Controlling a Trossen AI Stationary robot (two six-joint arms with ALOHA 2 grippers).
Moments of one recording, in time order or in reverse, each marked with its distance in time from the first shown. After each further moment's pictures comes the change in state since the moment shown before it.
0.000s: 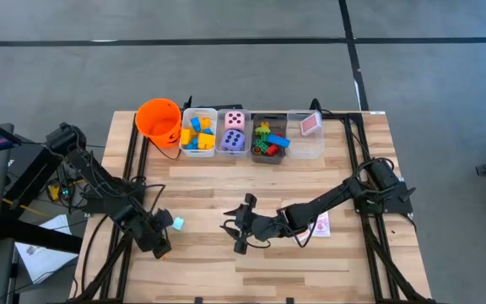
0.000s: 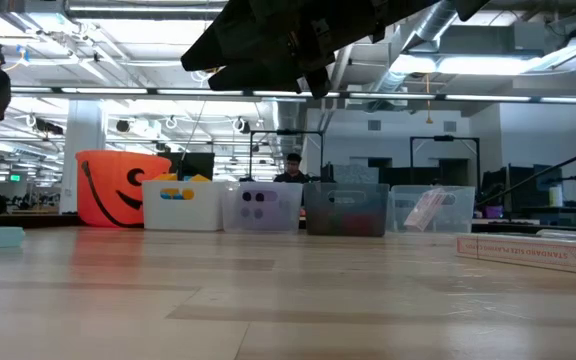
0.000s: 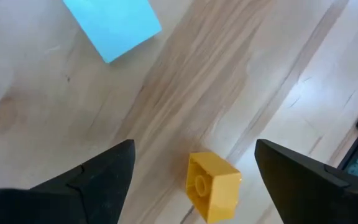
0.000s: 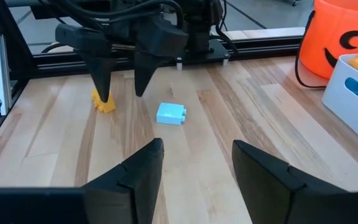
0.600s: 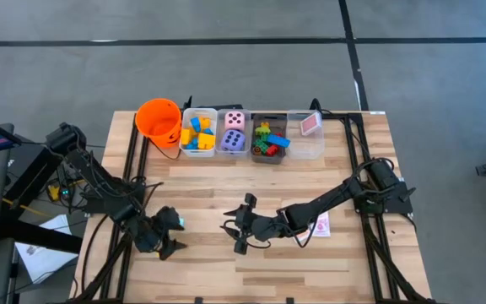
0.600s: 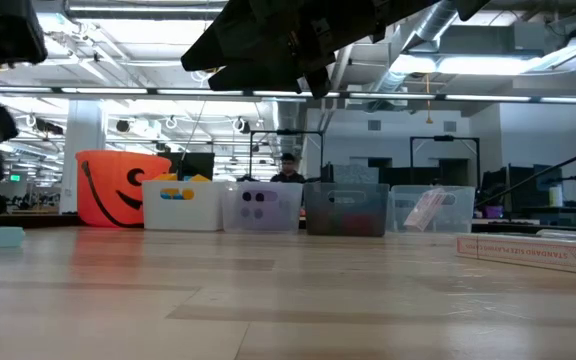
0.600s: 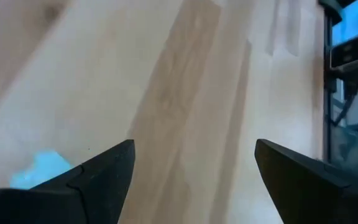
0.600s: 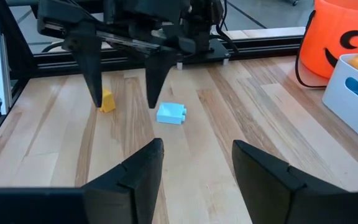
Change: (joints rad) left arm 0.000 -0.001 0.000 0.228 -0.347 0.366; right arm 0.000 0.000 0.000 -0.001 0.000 0.000
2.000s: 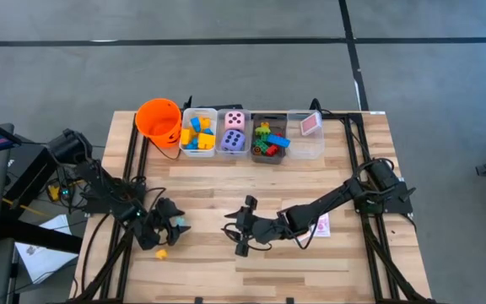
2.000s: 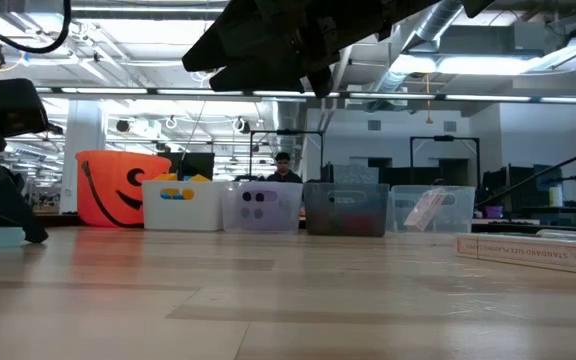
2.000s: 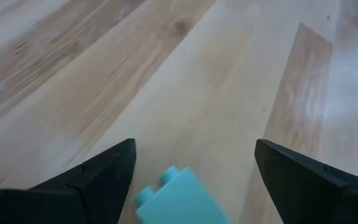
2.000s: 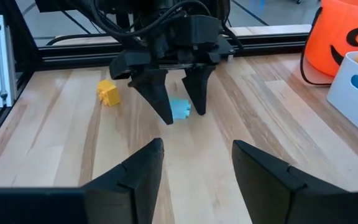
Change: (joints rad) left arm -0.022 0.161 -0.233 0.221 -0.265 -0.186; right arm 0.009 0.000 0.000 -0.016 0.000 0.002
